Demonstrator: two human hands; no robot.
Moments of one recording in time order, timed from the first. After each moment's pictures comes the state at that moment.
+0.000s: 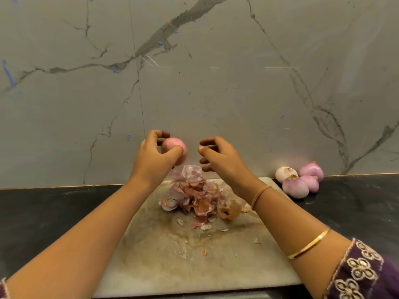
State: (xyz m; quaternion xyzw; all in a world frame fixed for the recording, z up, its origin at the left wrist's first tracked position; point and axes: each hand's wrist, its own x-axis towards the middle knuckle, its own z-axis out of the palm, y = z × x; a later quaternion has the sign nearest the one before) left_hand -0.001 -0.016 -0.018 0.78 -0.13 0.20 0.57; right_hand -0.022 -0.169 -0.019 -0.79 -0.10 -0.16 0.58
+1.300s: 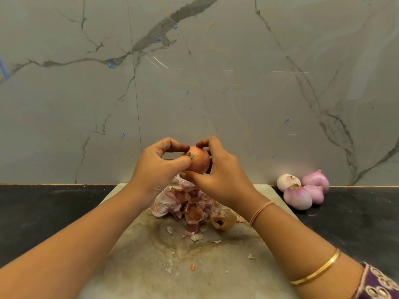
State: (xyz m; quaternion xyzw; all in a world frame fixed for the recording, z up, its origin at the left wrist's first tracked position) left_hand -0.007 -0.036 -0.027 0.71 -0.19 0.18 0.65; right_hand -0.025 -0.182 -0.032 -0.83 -0.24 -0.27 0.42
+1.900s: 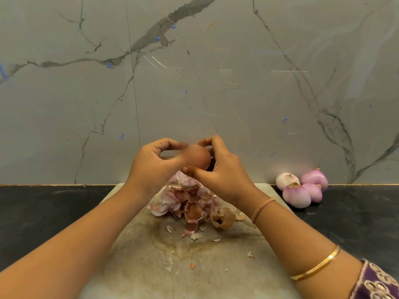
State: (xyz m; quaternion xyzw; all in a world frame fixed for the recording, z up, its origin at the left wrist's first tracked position) left_hand -0.009 -0.033 -0.024 0.73 -0.19 0.20 0.62; right_hand -0.027 -0.185 -0.029 -0.82 -0.22 -0.22 0.48
